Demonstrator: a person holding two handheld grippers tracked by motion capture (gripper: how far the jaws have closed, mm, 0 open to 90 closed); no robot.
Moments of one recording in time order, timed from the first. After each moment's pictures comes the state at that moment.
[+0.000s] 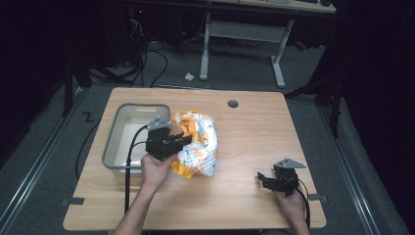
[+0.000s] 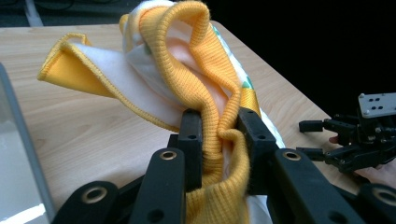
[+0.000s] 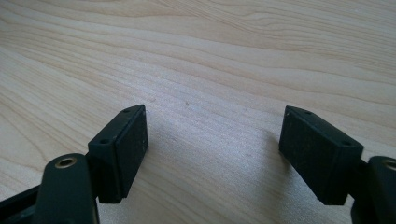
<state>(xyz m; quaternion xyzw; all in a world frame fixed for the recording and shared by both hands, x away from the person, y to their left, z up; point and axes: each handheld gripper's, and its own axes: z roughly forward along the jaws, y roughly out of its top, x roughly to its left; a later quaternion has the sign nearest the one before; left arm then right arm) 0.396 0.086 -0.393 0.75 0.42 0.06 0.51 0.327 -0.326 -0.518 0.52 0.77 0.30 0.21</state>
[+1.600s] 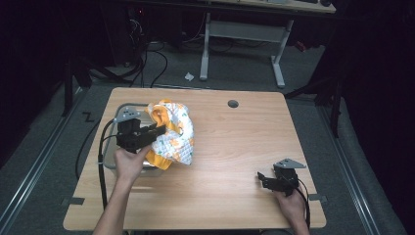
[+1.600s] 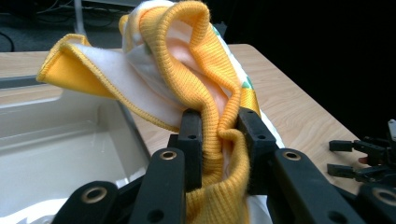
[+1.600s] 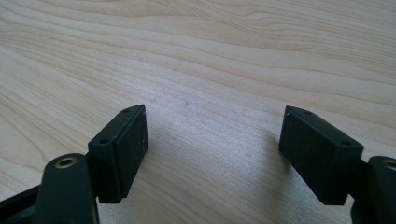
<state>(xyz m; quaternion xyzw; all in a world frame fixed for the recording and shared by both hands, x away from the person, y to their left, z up) 0.405 0.152 -0.376 0.72 0.46 0.09 0.51 0.327 -0.326 -0.518 0.52 0.77 0.30 0.21</state>
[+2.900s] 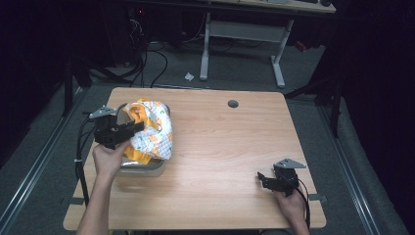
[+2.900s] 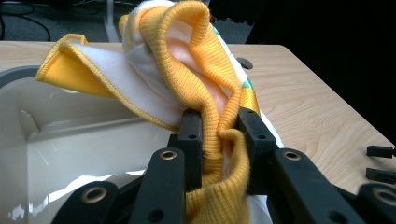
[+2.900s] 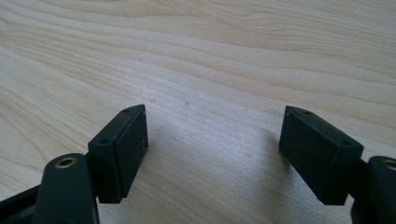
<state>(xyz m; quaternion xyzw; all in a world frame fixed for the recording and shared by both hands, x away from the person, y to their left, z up) 0.423 0.209 -0.387 0.71 0.50 0.10 0.49 0.327 -0.326 -0.518 0.52 0.77 0.30 0.21</state>
